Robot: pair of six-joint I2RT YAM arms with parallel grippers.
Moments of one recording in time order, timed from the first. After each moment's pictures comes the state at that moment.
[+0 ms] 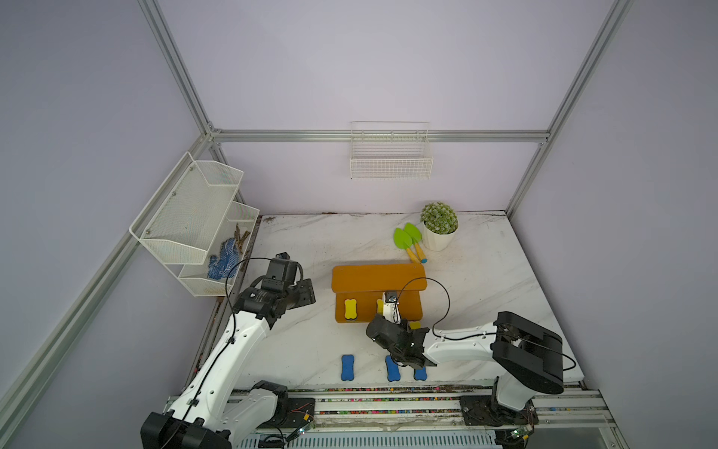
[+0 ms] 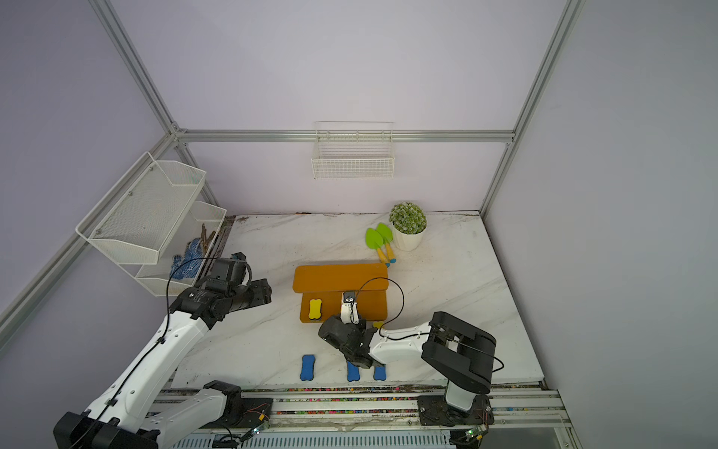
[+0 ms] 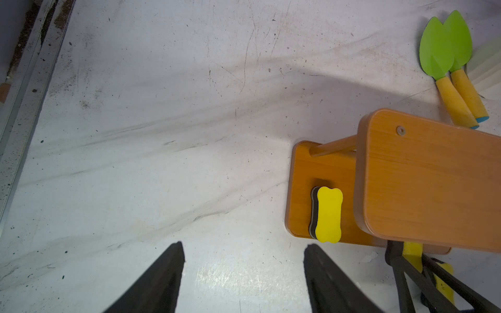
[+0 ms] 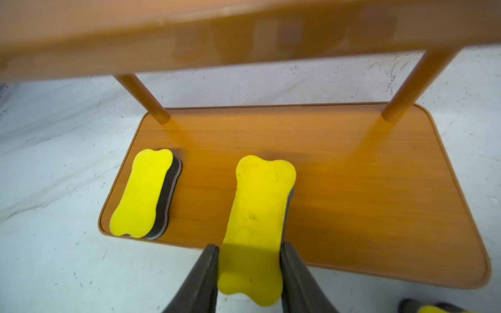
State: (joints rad) left arm -0.22 1.05 0.97 -0.85 -0.12 -0.43; right arm 1.15 1.69 0.80 0.07 0.69 0.83
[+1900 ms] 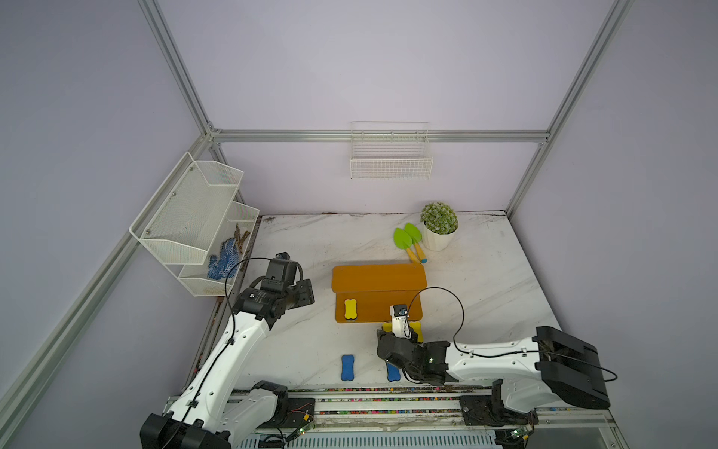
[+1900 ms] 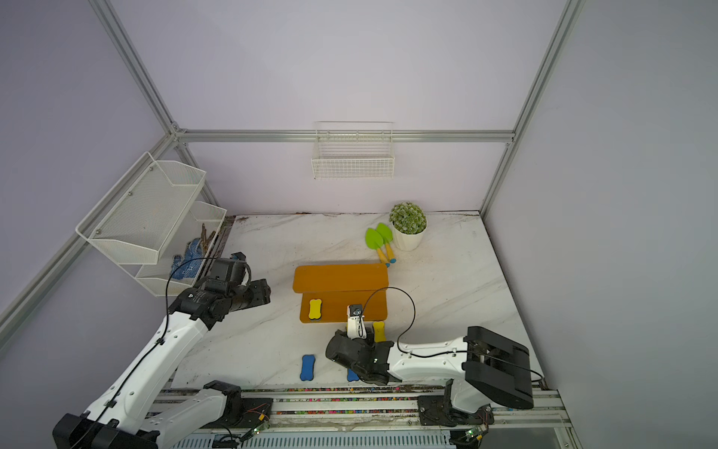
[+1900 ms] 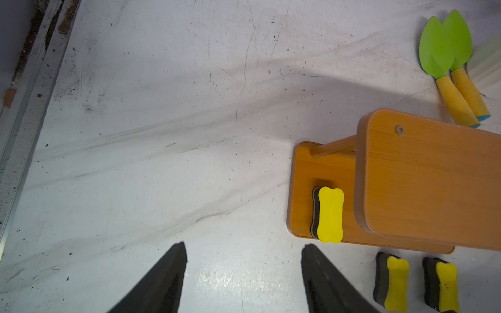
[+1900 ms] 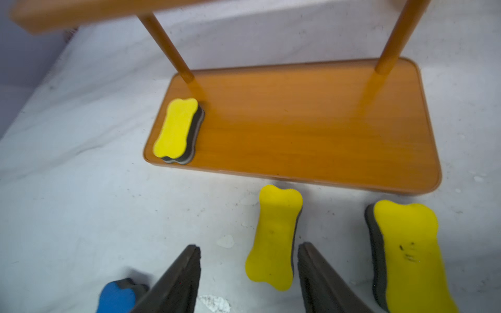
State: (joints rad) left arm -0.23 1.04 0.97 -0.85 -0.12 -0.42; right arm 1.27 1.43 0.70 -0.10 0.66 0.93
